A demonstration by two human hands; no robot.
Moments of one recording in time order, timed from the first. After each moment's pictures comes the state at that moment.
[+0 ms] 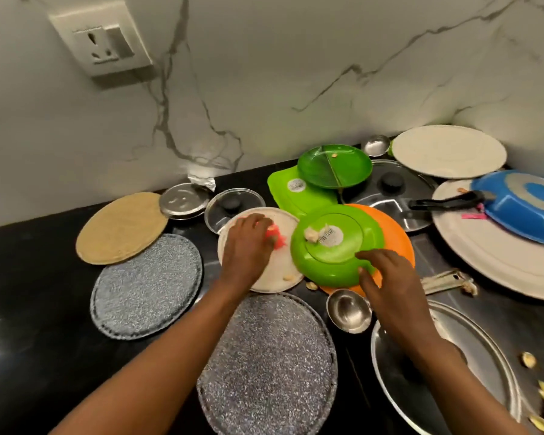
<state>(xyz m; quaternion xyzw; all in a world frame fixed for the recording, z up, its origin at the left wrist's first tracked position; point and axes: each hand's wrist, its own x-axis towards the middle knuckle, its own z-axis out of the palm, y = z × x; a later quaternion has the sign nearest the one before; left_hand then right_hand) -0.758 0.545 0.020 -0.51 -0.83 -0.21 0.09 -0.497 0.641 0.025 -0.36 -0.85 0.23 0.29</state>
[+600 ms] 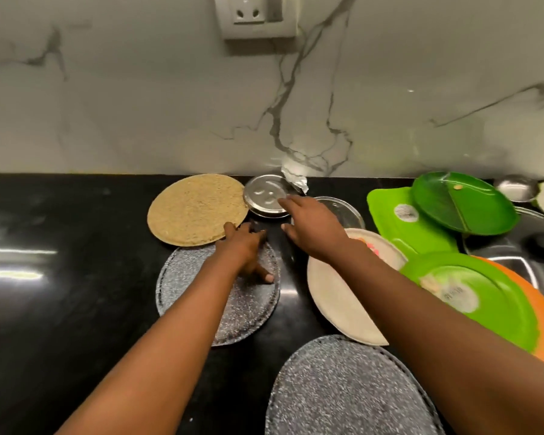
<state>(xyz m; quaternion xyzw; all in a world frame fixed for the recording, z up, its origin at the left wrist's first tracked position) -0.910 0.454 0.040 -0.32 -0.91 0.03 -0.27 -0.835 0.604 0.041 -0.07 -0.98 0.14 0.09</state>
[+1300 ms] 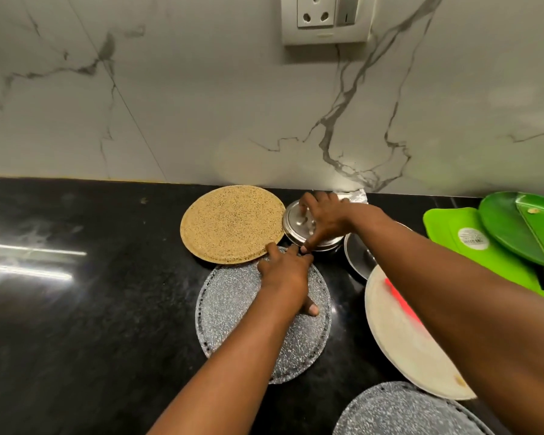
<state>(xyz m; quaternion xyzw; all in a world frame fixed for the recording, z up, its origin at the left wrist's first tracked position) -0.898 0.446 0.056 -0.31 -0.91 0.01 -0.27 -0.948 0.620 0.040 -0.05 -0.98 0.08 -0.19</state>
